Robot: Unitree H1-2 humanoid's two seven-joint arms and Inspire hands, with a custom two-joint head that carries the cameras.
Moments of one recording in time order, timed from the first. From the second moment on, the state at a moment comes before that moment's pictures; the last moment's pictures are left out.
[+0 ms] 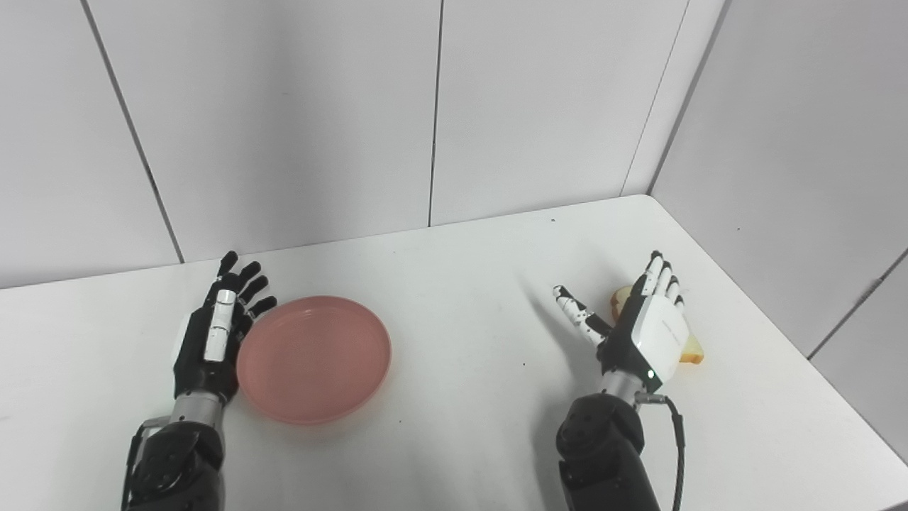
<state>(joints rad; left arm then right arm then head) -0.68 -0.03 0.07 0.93 -0.17 -0.39 -0.20 -0.27 -0.05 -0.24 0.03 -0.76 0.47 -0.55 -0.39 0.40</state>
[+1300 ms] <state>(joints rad) -0.68 -0.03 0.07 0.93 -0.16 -0.41 -0.21 -0.43 -0.01 -0.63 -0.01 -1.14 0.48 0.07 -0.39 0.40</state>
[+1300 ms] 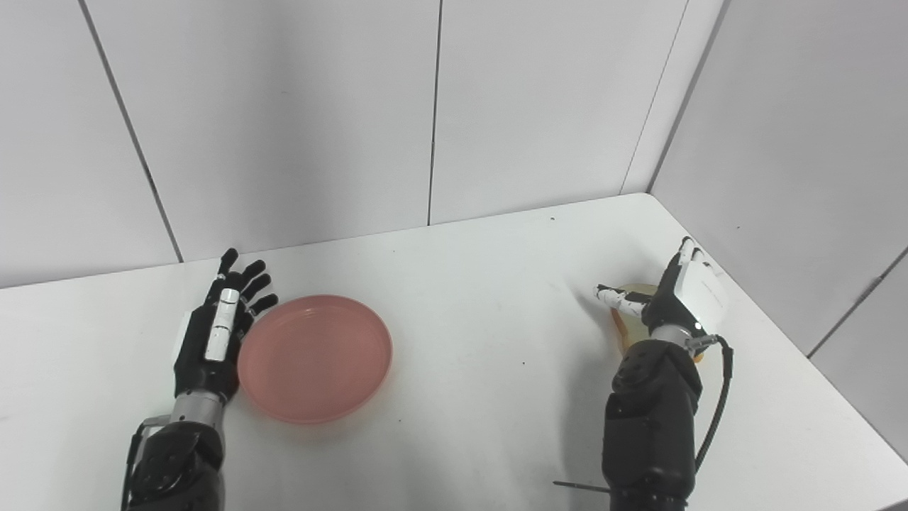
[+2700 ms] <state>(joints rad) -0.68 -0.03 0.07 0.93 -0.17 -0.41 -0.23 -0.45 0.05 -0.69 0.07 -1.23 0.48 -0.09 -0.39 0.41</state>
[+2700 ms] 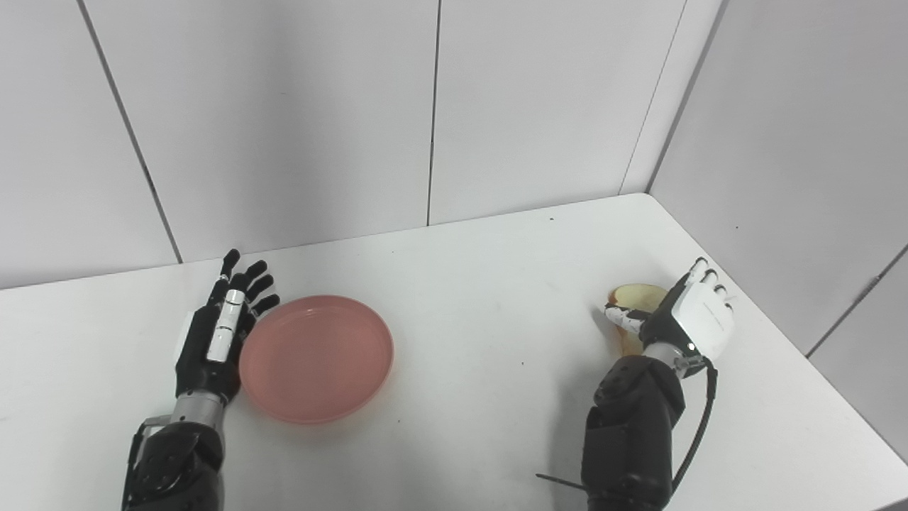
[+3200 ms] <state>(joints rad) -0.68 -0.03 0.07 0.92 -0.16 -0.40 -0.23 -0.45 -0.01 -0.67 0.21 -1.21 0.48 -0.14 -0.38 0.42</state>
